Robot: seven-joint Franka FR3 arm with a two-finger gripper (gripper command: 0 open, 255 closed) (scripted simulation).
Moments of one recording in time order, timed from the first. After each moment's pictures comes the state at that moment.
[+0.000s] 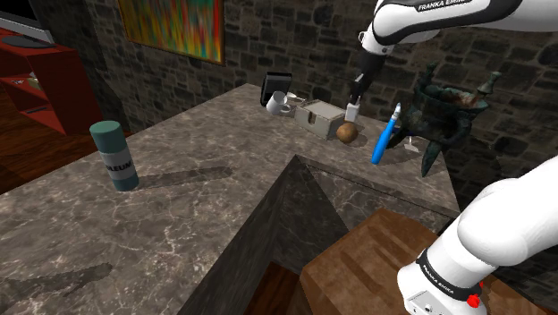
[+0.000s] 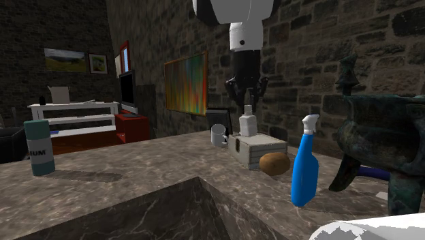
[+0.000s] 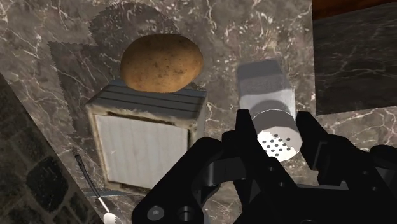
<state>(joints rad) -0.04 -0.30 -0.18 -2.15 -0.13 1.99 -0.37</state>
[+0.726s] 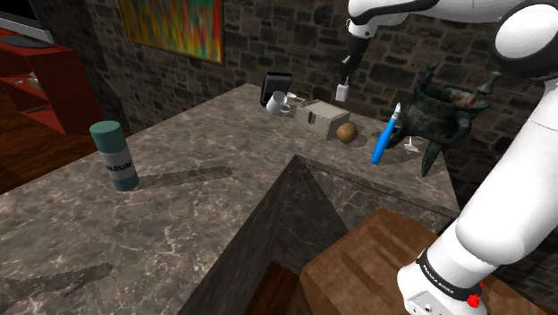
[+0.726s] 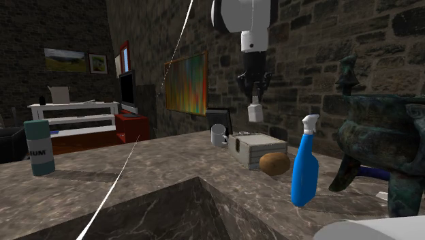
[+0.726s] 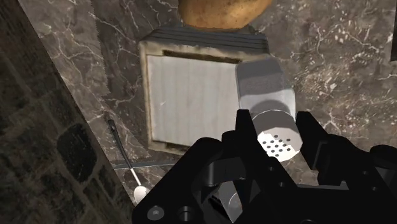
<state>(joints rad) -0.07 0.11 -0.25 -1.64 -0.03 1.89 -0.52</state>
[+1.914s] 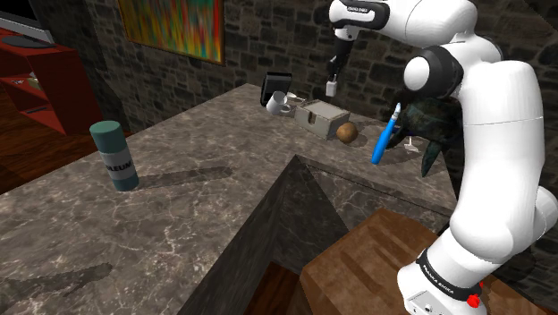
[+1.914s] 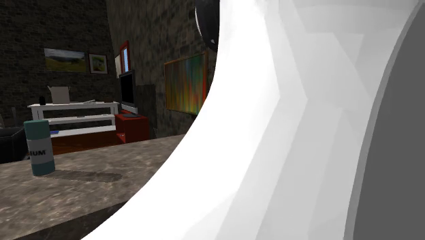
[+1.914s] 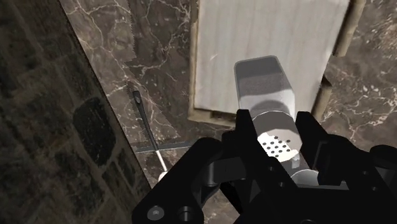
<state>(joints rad) -0.19 0.60 -0.25 -1.00 0.10 1.73 -0.61</state>
